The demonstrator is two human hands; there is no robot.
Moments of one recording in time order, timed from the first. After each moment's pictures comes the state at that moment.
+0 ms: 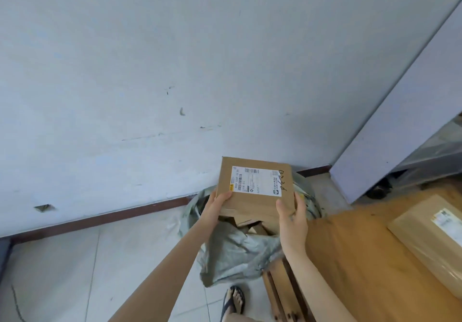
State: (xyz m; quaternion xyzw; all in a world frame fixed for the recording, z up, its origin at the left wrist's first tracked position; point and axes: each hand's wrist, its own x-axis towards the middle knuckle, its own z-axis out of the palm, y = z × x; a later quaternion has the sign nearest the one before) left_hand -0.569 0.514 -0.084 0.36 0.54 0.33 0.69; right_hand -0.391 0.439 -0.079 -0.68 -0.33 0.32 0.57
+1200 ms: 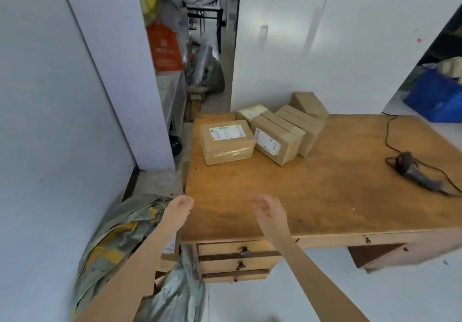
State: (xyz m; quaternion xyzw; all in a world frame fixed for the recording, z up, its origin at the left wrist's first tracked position) left_hand -0.337 0.546 -0.080 0.77 0.21 -0.12 0.59; right_hand -0.362 0.291 -0.058 -0.88 0.04 0.01 0.47
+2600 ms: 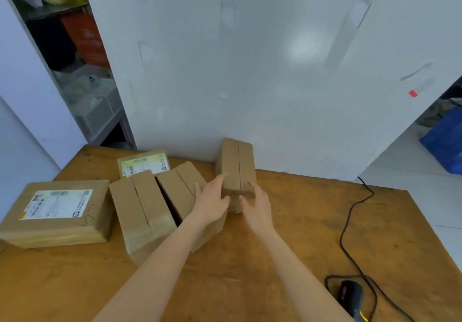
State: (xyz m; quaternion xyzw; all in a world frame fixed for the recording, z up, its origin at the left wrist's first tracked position) left_hand 0.075 0.063 -0.039 0.92 0.03 -0.02 0.38; right_hand 0.078 -0.079 -0.045 -0.89 0.03 0.02 0.45
